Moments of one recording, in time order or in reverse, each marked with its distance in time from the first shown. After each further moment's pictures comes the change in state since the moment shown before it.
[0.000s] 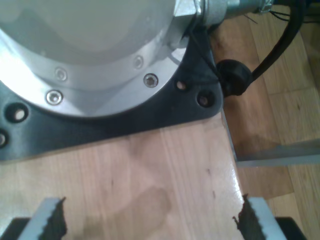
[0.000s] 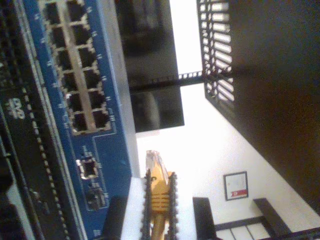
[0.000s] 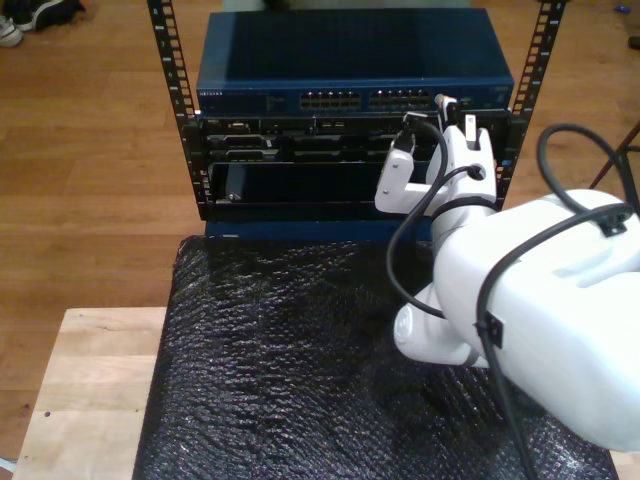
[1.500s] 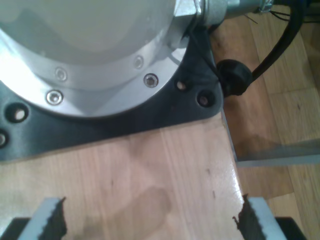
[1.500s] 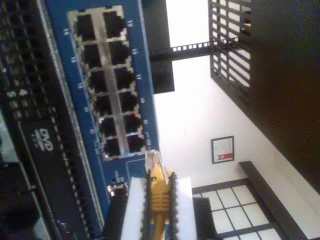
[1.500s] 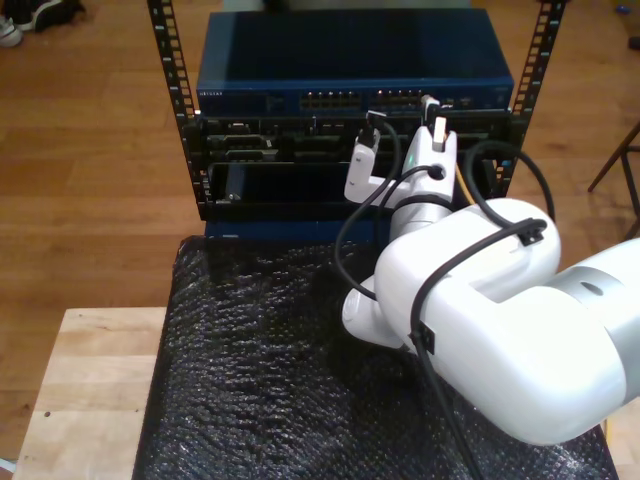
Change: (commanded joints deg) left arm 0.0 0.0 0.0 0.0 0.0 0.0; right arm 3.6 10.3 -14.2 10.2 -0.4 -6.9
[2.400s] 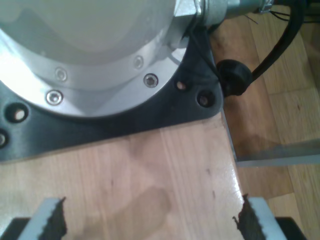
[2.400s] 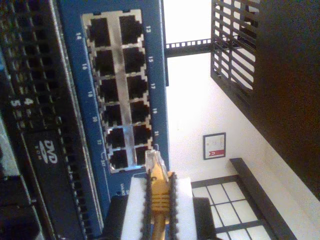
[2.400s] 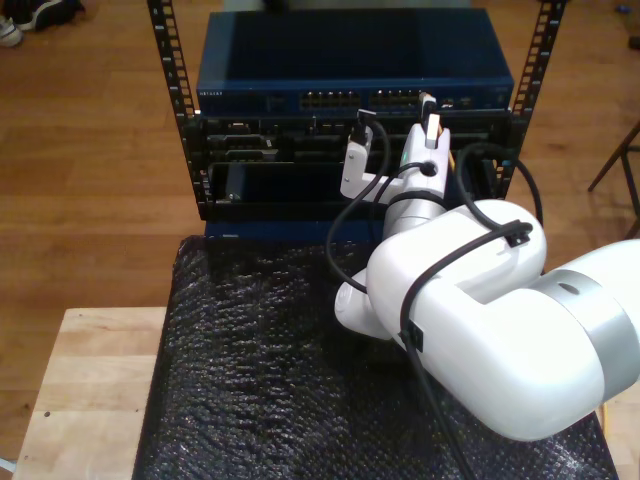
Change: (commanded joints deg) left arm 0.0 0.0 0.0 0.0 0.0 0.0; right arm 0.0 2.9 -4.6 1.1 0.3 -3.9
